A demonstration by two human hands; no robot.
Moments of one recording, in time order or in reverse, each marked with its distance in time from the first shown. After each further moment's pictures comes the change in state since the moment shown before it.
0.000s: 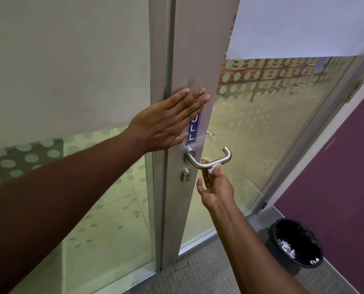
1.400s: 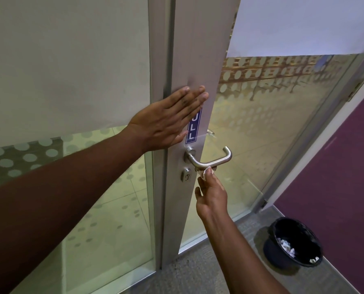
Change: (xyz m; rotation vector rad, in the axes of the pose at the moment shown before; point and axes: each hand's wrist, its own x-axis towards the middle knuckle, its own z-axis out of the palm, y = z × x) left_hand 0.000 0.001 -0.001 0.001 -0.003 -0.004; right_hand -0.001 0.029 -0.015 -0.059 -0.014 -0.086
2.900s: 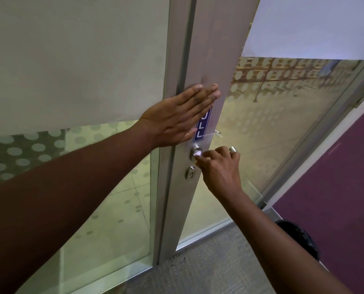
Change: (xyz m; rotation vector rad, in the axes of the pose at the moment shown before) left_hand -0.001 -0.005 0.000 0.024 -0.028 0.019; right_hand 0.010 -0.048 0.023 -1.984 -0.149 -1.552
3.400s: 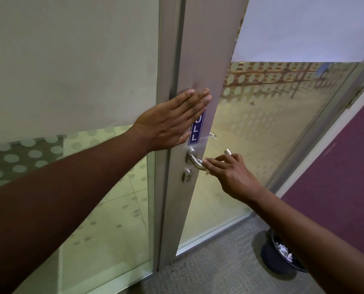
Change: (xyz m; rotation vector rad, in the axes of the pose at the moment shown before) left_hand 0.001 0.006 0.008 -0.013 0.042 -0.018; right_hand -0.018 0.073 0.003 0.130 -0.124 -0.374
